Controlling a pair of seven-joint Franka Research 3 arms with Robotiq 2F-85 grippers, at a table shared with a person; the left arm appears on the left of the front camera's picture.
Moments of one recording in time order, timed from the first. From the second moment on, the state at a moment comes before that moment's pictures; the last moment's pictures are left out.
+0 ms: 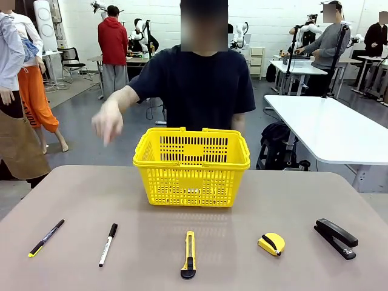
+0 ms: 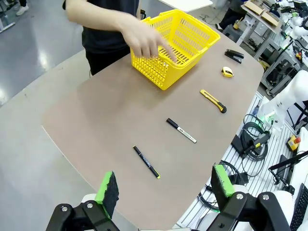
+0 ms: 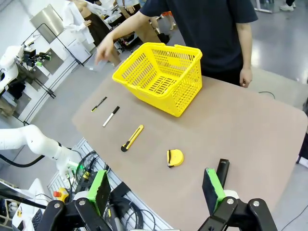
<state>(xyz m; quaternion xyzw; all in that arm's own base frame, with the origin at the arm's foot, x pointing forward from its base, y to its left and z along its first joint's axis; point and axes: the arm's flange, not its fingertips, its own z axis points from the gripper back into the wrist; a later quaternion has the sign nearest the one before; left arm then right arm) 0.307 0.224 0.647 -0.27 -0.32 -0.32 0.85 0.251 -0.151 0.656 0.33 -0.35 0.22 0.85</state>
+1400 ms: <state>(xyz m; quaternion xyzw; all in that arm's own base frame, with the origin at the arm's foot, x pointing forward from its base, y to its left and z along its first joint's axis) 0.298 -0.020 0.667 0.03 -0.23 -0.24 0.94 0.251 -0.151 0.656 0.33 -0.35 0.22 0.85</state>
